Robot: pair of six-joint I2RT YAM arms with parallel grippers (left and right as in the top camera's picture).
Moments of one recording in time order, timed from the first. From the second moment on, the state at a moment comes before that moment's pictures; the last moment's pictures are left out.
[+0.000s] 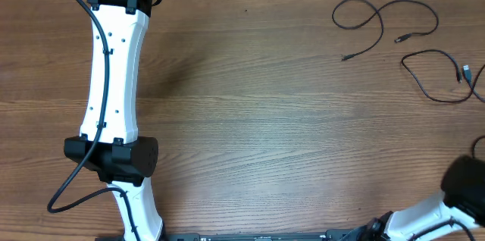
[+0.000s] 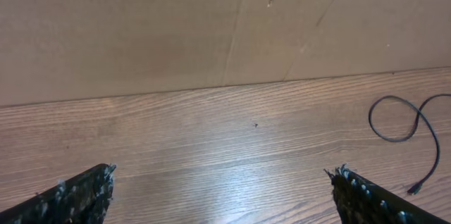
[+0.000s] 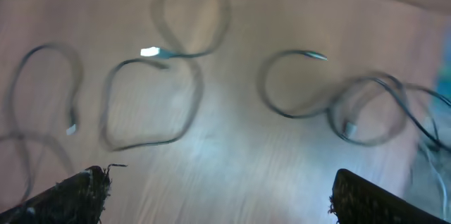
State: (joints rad) left arm -0.16 2.08 2.50 -1.06 0.08 -0.11; right arm -0.64 1.85 2.29 -1.64 0.24 0.61
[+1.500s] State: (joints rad) left arm -0.16 2.08 2.50 -0.96 0.12 -0.10; right arm -1.47 1.59 1.41 -1.02 -0.03 0.19
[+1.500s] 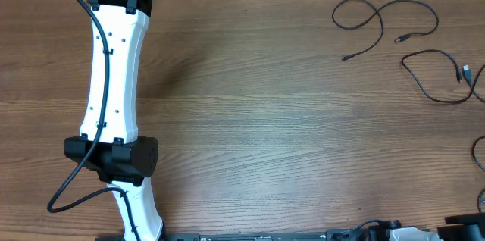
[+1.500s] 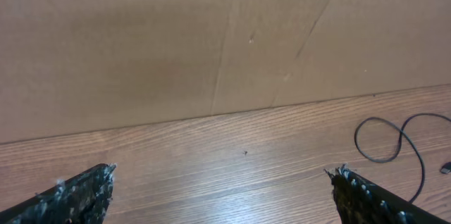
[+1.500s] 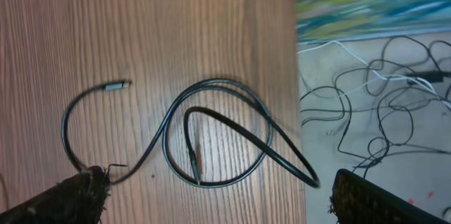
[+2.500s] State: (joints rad) left arm -0.16 2.08 2.50 -0.93 0.12 -0.12; right arm -1.47 1.73 1.41 -0.99 -0.07 0.07
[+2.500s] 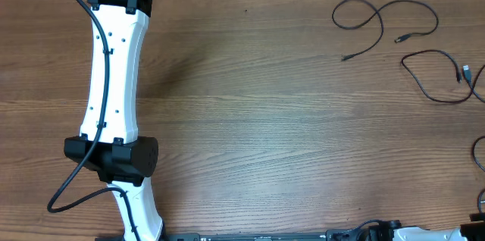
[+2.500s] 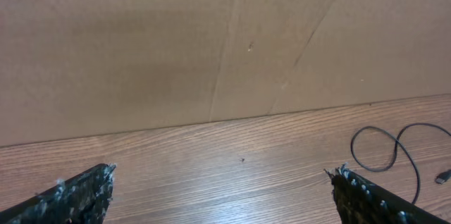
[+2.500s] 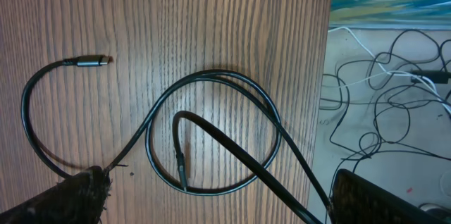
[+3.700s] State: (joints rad) left arm -0.16 2.08 2.50 -0.92 0.12 -0.13; right arm -1.47 1.81 1.39 -0.98 -0.06 0.10
